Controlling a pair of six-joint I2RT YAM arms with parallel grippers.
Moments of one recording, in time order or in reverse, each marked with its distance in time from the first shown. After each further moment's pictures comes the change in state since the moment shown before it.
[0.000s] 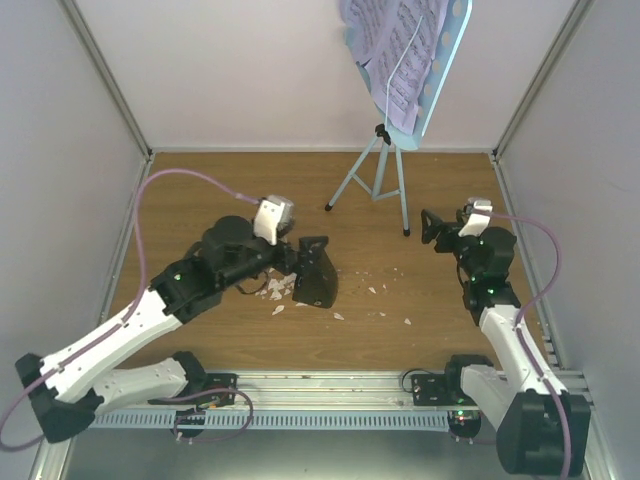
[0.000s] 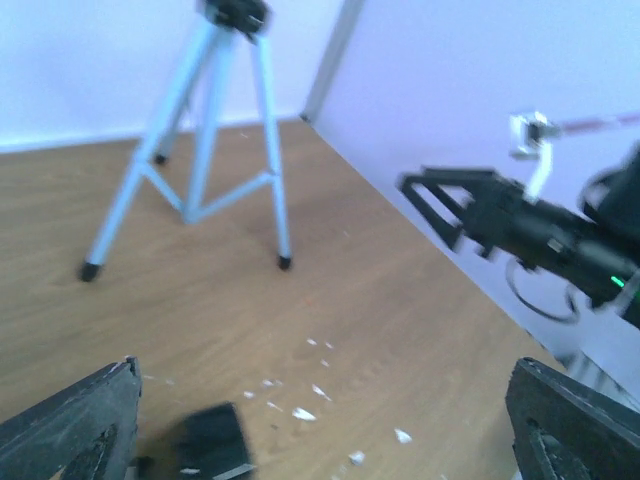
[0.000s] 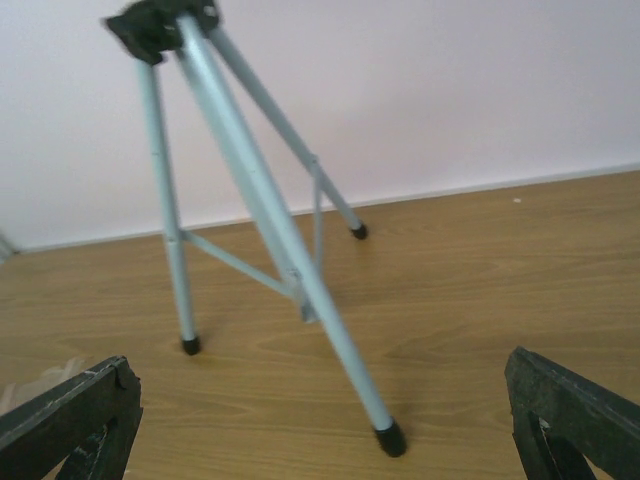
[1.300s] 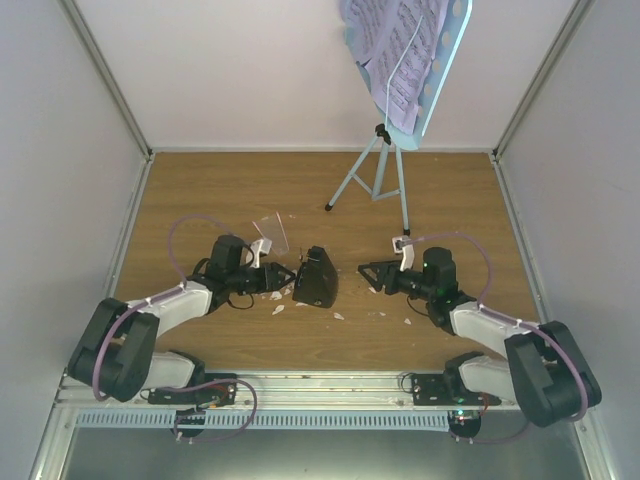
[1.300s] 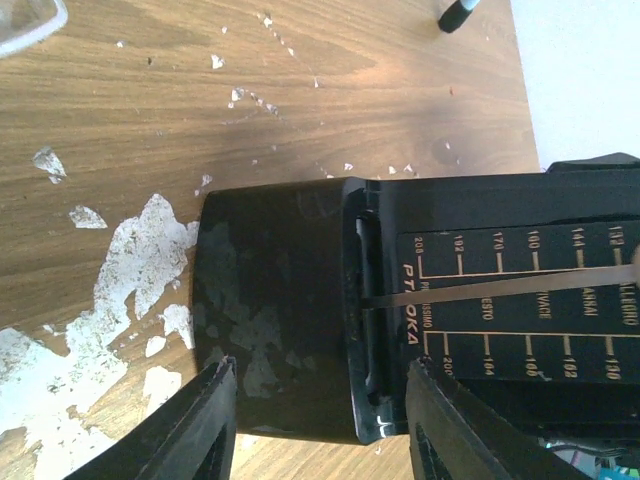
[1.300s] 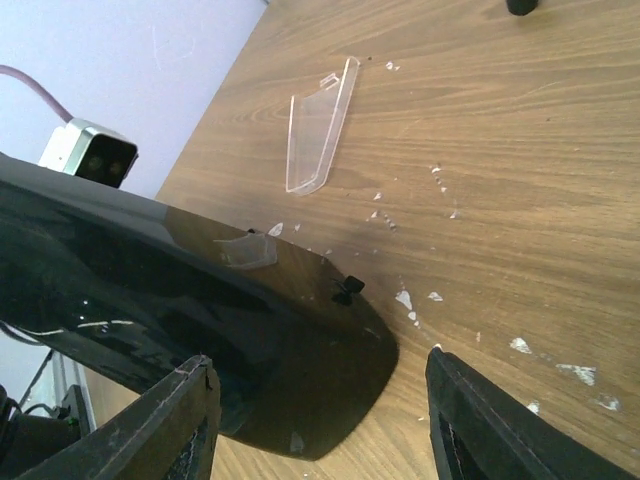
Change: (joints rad) left arm 0.526 0.304 -0.582 0.465 0.669 -0.195; right arm 0.370 0.265 -0.201 0.243 -0.357 0.292
